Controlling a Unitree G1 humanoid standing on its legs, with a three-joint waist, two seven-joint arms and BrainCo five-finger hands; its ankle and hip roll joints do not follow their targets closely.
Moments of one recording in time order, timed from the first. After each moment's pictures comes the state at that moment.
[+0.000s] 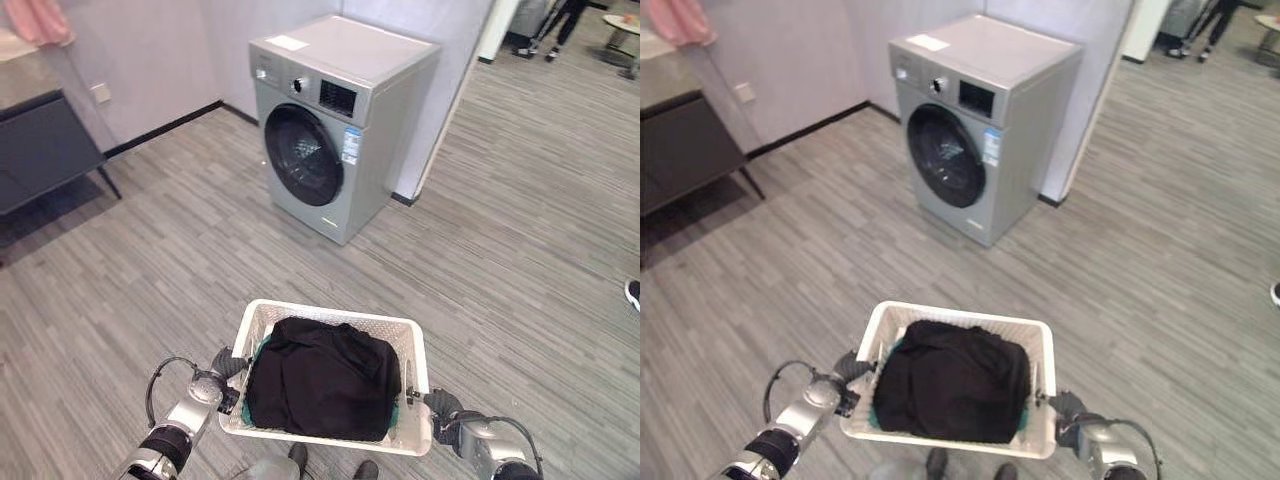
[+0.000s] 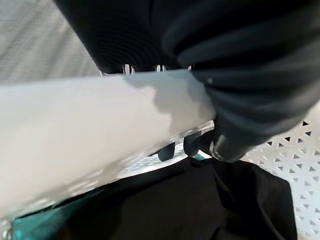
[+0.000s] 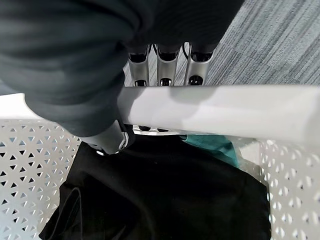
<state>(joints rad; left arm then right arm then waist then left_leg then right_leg) -0.19 0.42 -0.41 0.75 -0.15 0.13 0.09 -0.07 -0.31 0.23 0.85 0.47 0.11 0.11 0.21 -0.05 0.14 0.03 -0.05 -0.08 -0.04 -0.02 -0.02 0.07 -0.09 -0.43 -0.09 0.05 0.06</state>
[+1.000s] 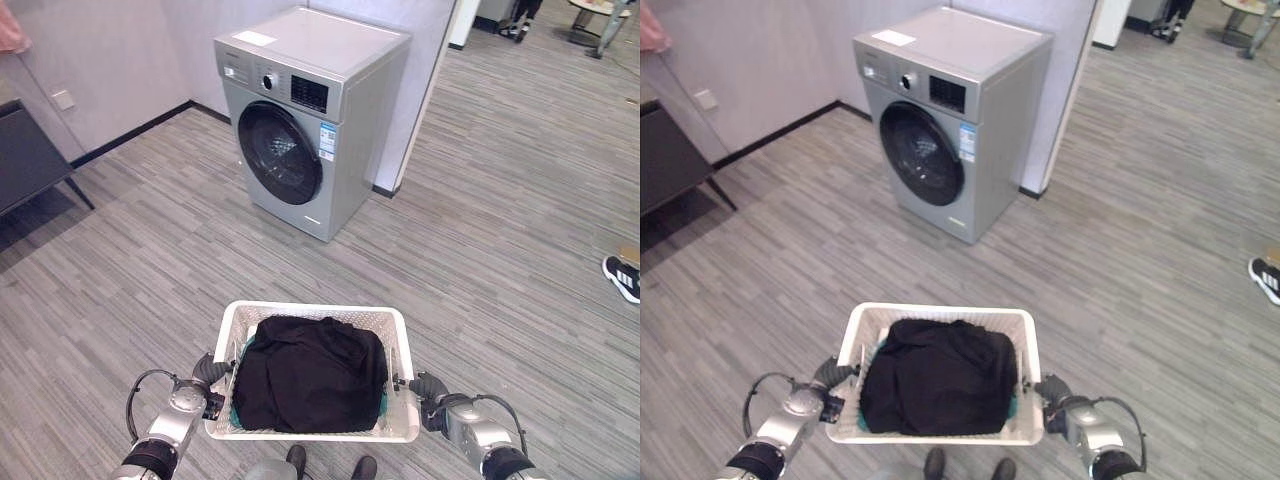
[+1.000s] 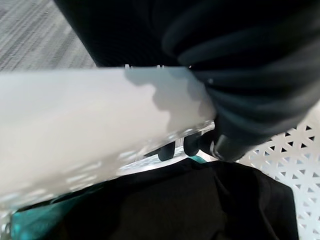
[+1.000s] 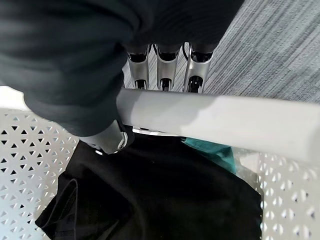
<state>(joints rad) -0.14 0.42 -0.29 0.68 -0.17 0.13 0.10 -0.13 -0.32 0.28 0.78 0.39 0.12 0.11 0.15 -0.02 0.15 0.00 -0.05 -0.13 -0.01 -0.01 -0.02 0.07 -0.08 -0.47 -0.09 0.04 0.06</state>
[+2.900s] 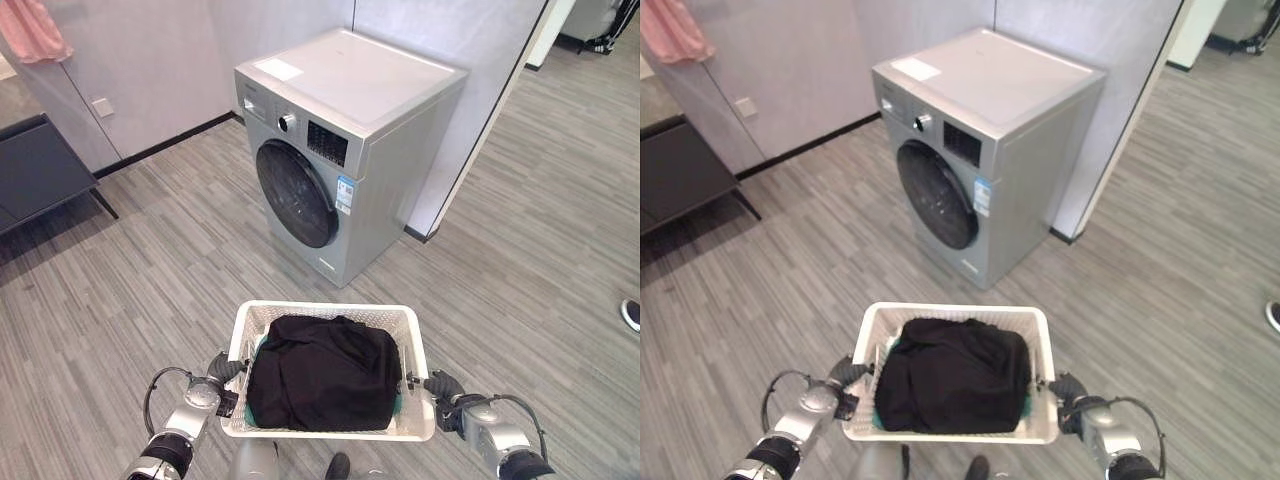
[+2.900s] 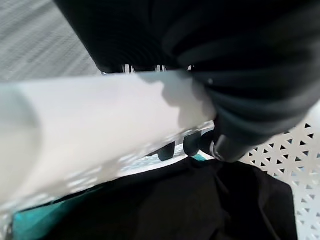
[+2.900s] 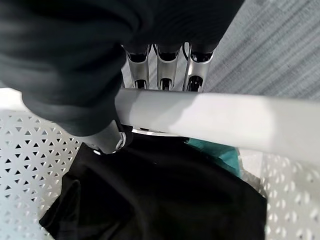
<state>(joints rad) -0.24 0.36 -0.33 0.77 -0.15 0.10 0.08 -0.09 -0.39 0.24 0.72 0.42 0.12 0.09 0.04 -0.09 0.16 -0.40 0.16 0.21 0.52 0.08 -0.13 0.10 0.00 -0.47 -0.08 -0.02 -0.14</state>
